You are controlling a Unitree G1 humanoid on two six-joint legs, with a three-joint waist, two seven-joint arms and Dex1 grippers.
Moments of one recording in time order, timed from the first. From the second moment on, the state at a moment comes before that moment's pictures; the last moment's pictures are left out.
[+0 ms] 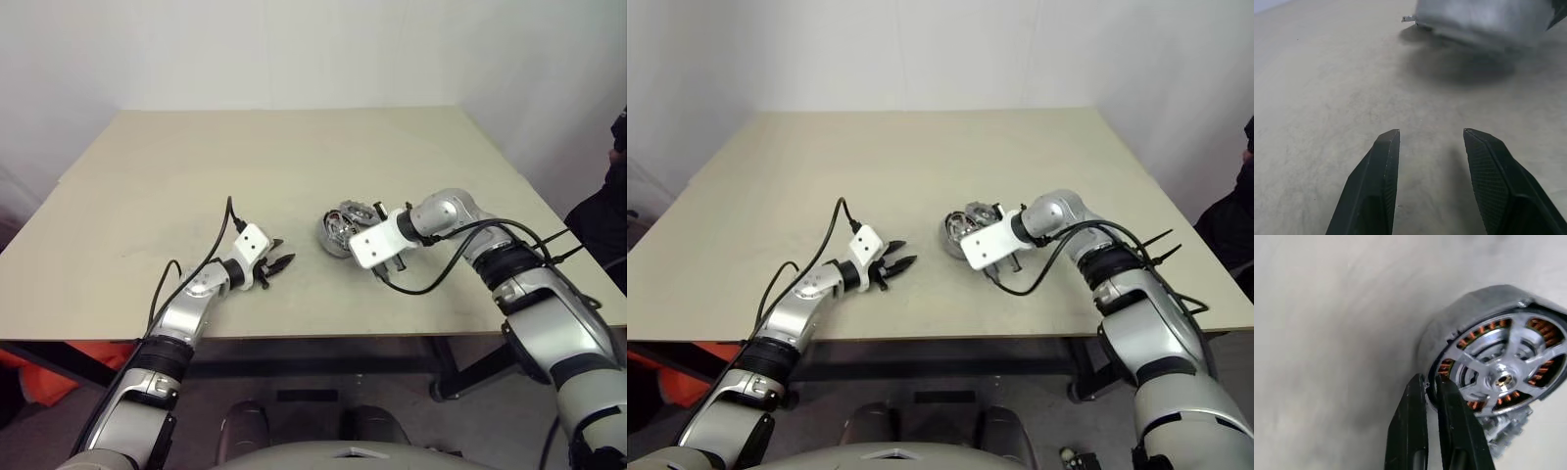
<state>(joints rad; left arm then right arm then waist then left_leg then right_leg) -0.37 0.30 -0.15 0.37 -0.07 0.00 -0.69 -0.87 -0.55 0.45 0.57 -0.26 -0.27 1.25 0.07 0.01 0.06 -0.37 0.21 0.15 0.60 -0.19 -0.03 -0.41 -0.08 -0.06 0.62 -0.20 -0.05</state>
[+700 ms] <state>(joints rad) -0.17 0.39 -0.02 0.18 -0.08 0.04 -0.61 -0.88 -0.41 0.44 0.31 -0.09 0.55 1.28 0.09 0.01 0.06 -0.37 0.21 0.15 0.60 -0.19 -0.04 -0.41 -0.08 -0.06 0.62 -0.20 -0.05</state>
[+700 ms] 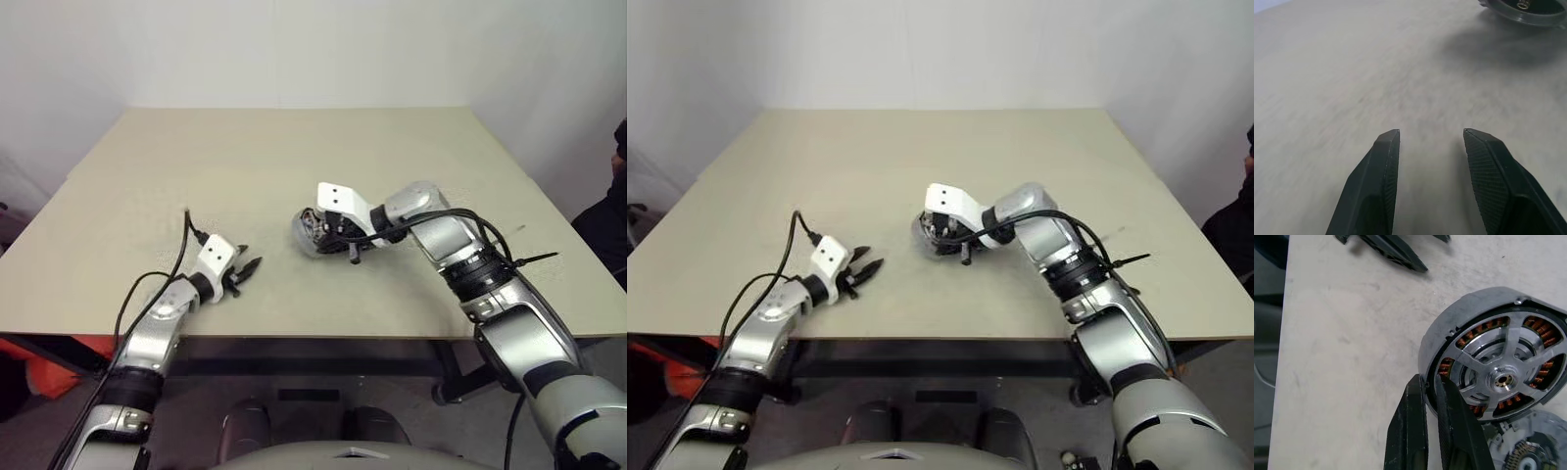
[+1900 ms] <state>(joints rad) -0.19 0.41 -0.01 0.14 -0.09 0.09 -0.58 -0.97 -0.29 0.40 0.40 0.00 0.78 1.12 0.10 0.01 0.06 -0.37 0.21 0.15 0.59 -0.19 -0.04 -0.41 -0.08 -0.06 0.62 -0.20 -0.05</state>
